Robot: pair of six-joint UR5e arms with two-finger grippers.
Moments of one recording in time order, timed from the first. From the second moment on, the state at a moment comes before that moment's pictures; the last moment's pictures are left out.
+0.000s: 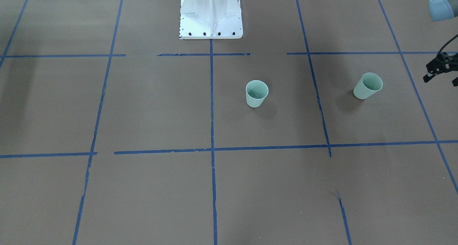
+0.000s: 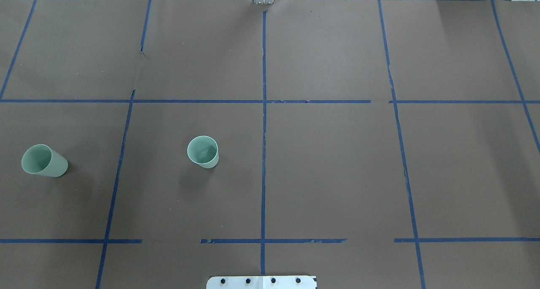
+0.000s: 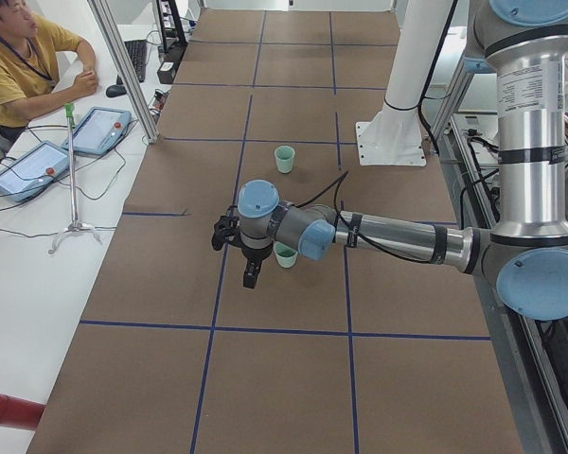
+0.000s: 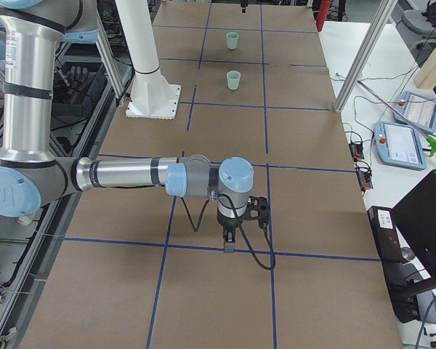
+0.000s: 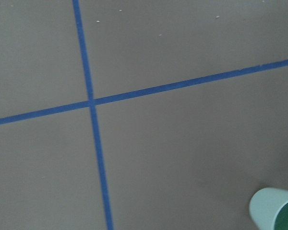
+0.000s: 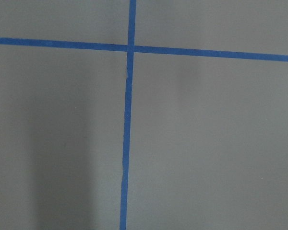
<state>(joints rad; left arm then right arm) -1.25 -1.45 -1.81 -1.94 -2.32 -0.42 1.56 -1.71 1.79 -1.68 2.26 -0.04</state>
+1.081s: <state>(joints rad) -0.88 -1.45 -1.88 -2.10 -2.07 -0.98 1.56 -1.71 1.79 -1.68 2.26 -0.04</state>
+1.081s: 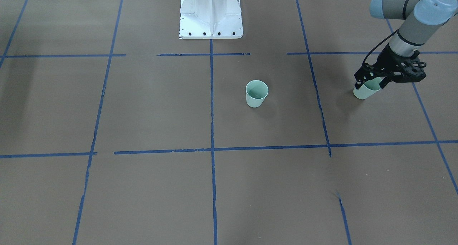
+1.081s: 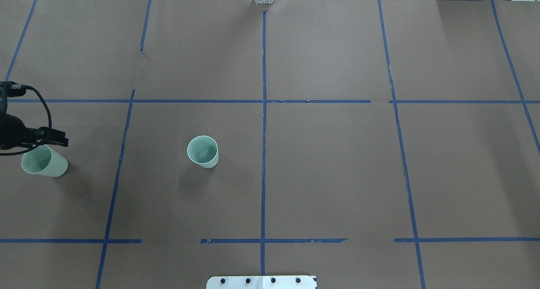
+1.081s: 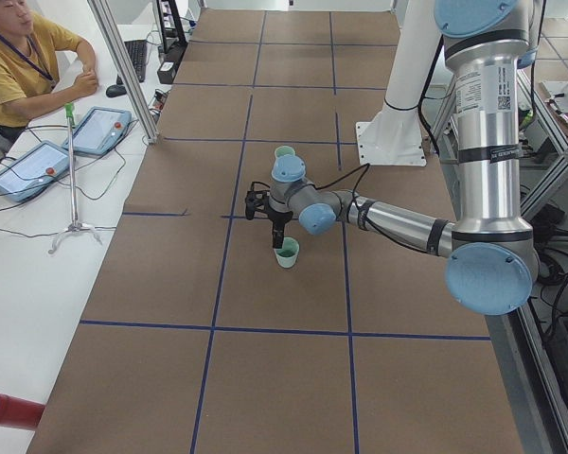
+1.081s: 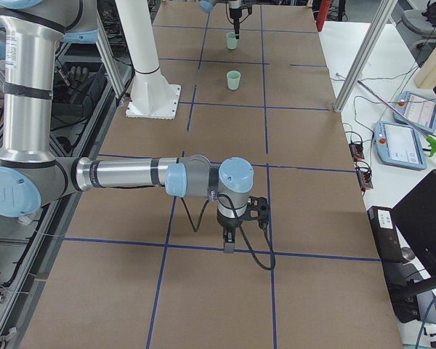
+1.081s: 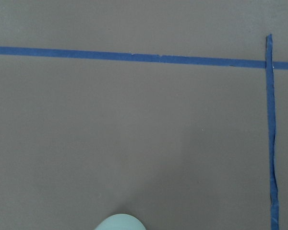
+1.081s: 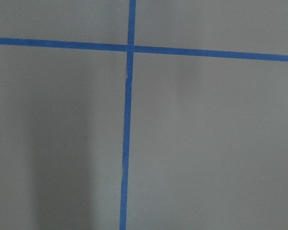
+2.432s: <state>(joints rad) -0.84 -1.44 -1.90 -2.10 -2.06 -1.04 1.56 -1.71 1.79 -1.68 2.26 -0.04</state>
